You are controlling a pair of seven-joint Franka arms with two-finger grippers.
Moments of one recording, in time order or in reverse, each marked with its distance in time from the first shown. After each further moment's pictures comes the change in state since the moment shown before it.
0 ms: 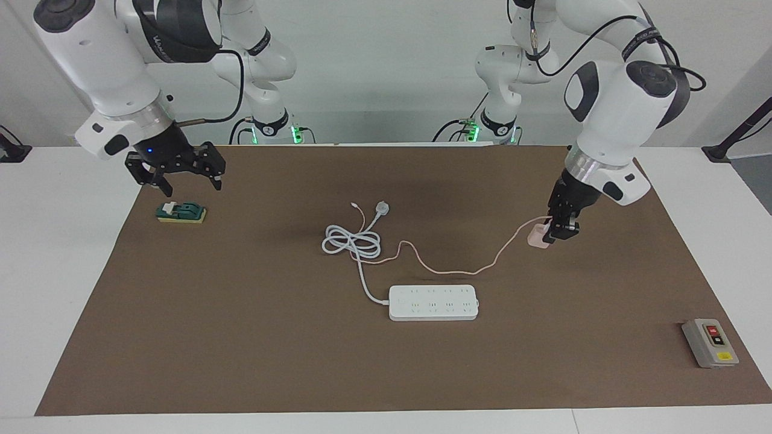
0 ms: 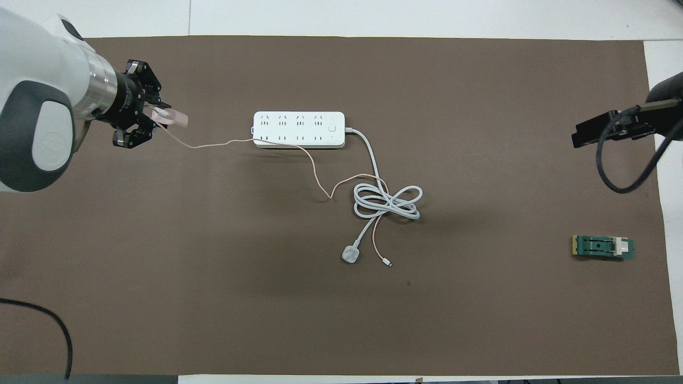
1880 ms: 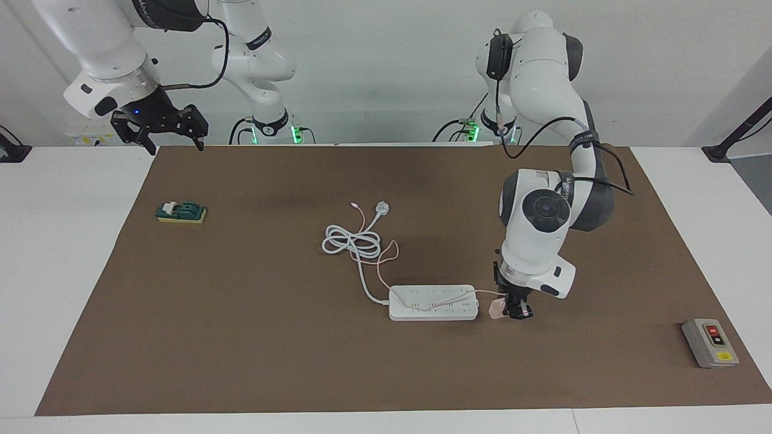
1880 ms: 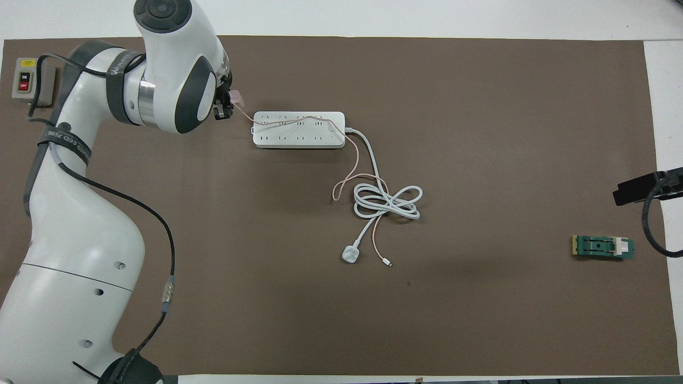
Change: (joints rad) left arm -0.224 0.470 0.139 0.378 0.062 -0.022 -0.458; right arm -0.031 -0.168 -0.013 -0.167 -0.066 -0.098 -0.024
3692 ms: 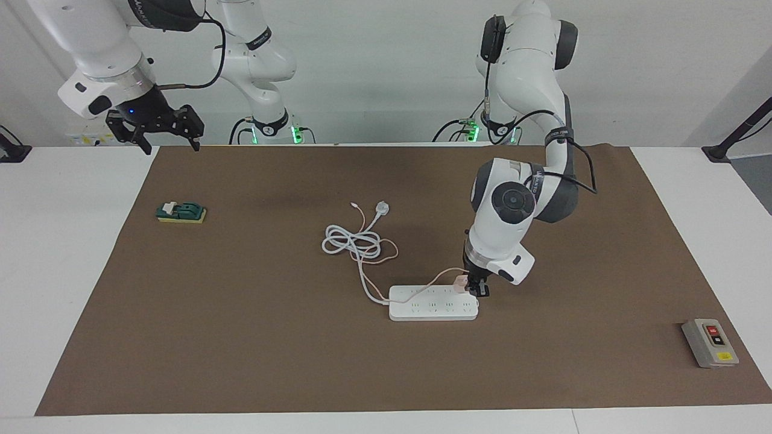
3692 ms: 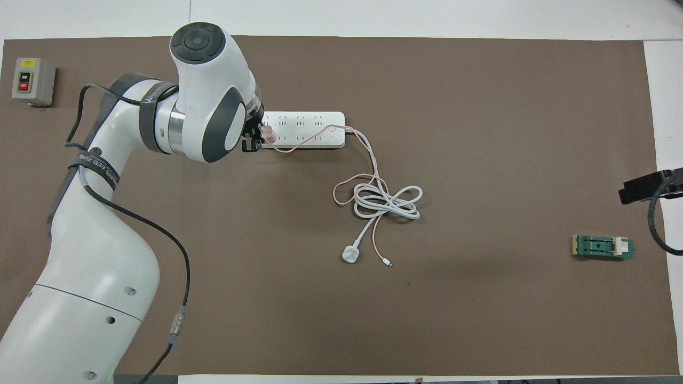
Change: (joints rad) left arm -0.065 -0.109 -0.007 -0.202 -0.108 0.032 0.112; right arm -0.006 0.000 -0.005 0.002 -0.007 0.002 0.002
